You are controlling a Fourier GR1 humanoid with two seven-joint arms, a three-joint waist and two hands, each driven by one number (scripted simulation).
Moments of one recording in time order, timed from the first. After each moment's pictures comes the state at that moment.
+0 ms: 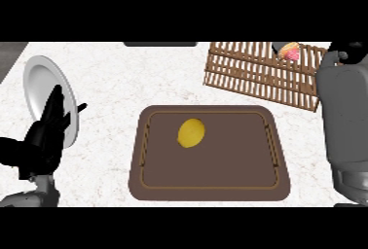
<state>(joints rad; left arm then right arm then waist) -0.07 0.19 0.05 -1.67 0.03 0.15 0.14 -0.90 -0.21 -0.33 -1.12 0.76 -0.49 0.53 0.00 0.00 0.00</state>
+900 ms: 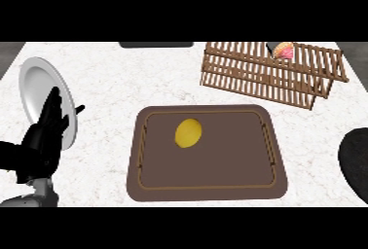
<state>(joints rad) -0.05 0.18 0.06 -1.70 0.01 0.15 0.15 -0.41 -0.36 -0.51 -1.95 0.56 -0.18 0.90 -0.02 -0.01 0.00</state>
